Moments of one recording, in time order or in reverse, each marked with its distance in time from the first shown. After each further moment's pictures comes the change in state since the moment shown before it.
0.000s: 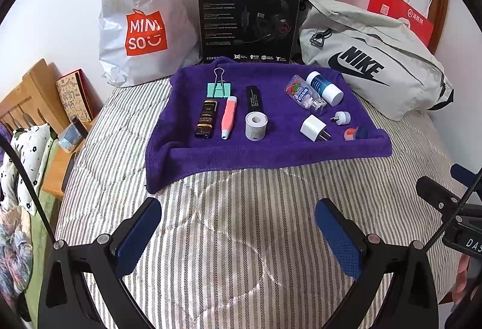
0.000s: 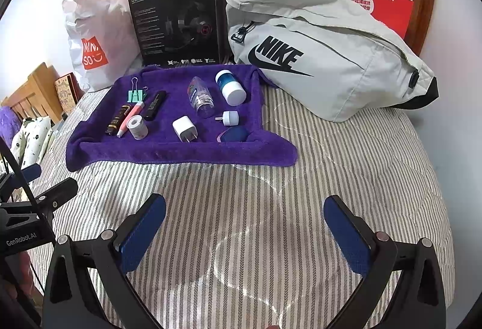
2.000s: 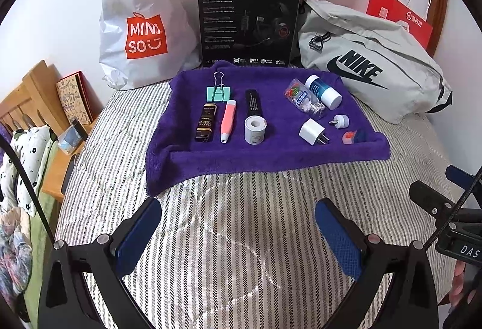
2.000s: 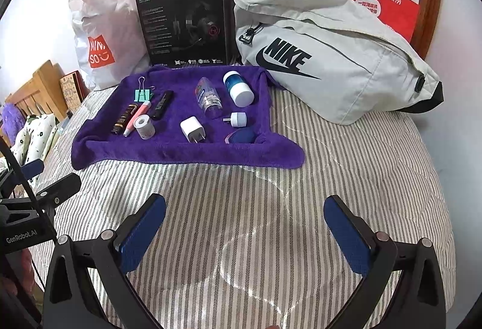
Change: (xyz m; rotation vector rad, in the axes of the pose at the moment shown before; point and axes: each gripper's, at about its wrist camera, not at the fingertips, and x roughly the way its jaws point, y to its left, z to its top) left arm -0.001 0.001 0.001 -0.002 -0.013 0.001; right arm 0.000 0.006 0.001 -0.016 0.001 0.018
